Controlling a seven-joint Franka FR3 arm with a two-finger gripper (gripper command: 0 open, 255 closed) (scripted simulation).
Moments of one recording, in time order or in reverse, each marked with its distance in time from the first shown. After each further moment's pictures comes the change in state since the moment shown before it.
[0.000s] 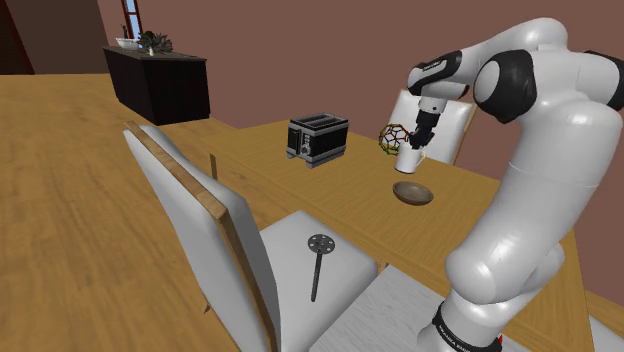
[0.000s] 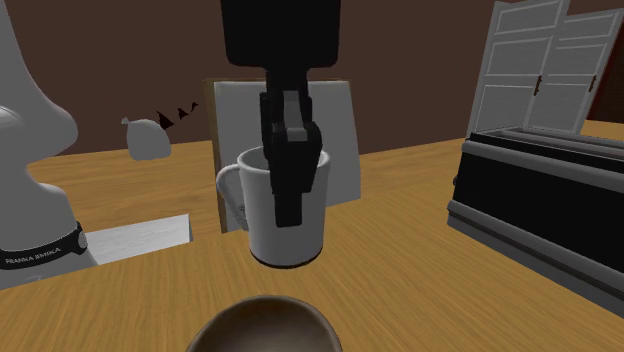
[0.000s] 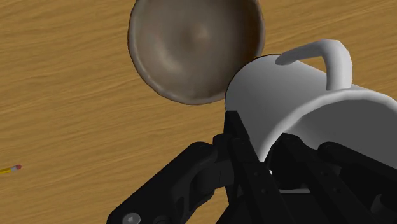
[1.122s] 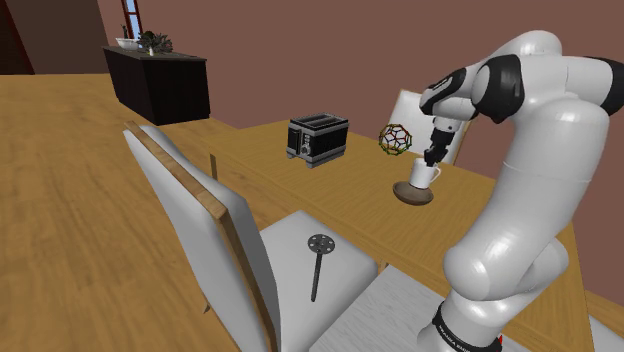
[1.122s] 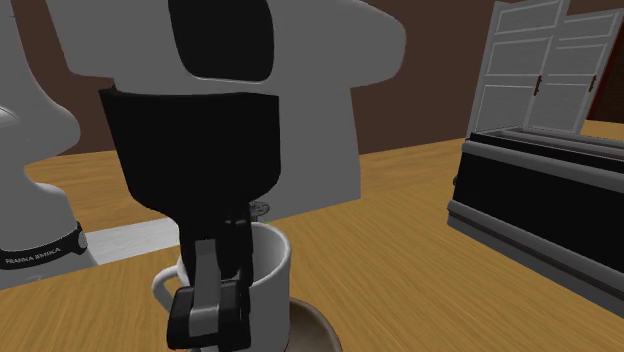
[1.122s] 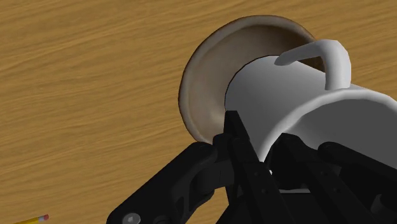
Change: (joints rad) arm -0.076 0.052 -0.057 -0.100 0.031 0.135 -0.157
